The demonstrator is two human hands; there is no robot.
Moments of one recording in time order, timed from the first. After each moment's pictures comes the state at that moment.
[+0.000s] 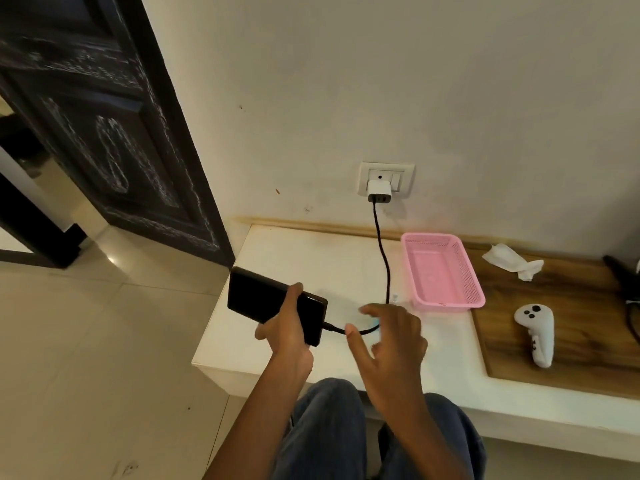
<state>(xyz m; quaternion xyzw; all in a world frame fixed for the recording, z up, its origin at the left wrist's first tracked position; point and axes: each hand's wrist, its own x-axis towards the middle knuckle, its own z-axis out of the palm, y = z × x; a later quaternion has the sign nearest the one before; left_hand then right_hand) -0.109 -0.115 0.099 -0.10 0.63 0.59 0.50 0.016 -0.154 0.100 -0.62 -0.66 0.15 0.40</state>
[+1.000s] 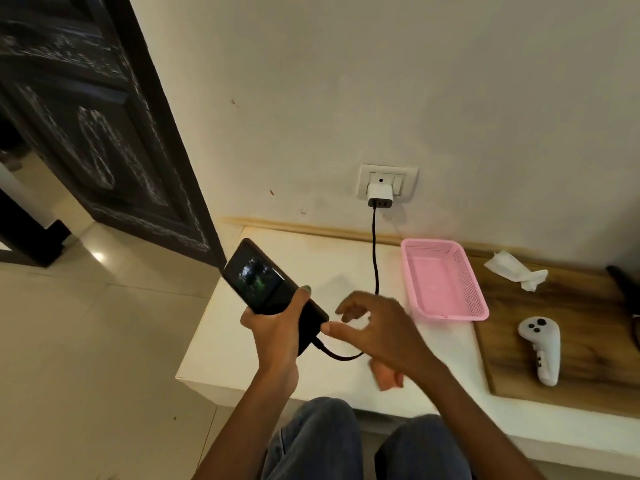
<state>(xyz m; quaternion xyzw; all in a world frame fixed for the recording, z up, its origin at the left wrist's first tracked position) -0.117 -0.102 0.102 0.10 0.63 0.61 0.46 0.028 -0.080 0.121 -0.54 -0.75 0.33 0.19</state>
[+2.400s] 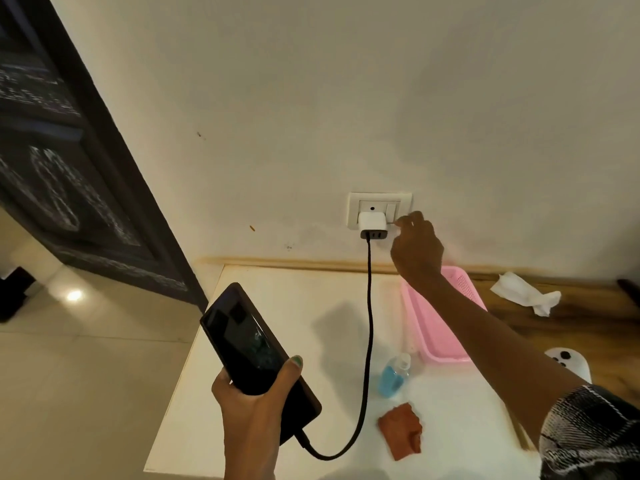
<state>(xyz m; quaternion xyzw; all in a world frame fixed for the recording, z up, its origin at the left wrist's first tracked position) -0.134 -0.088 0.103 0.14 0.65 0.58 0.47 0.072 0.151 0.080 -0.69 -0.69 -0.10 0.22</state>
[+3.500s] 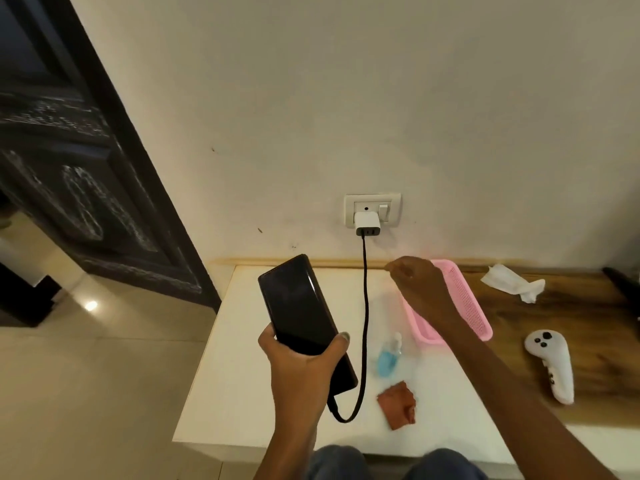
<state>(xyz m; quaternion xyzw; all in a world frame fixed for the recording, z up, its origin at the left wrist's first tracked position) -0.092 -0.103 0.137 0.30 0.64 0.55 0.44 0.076 0.028 0.125 -0.66 -0.63 0.25 0.33</state>
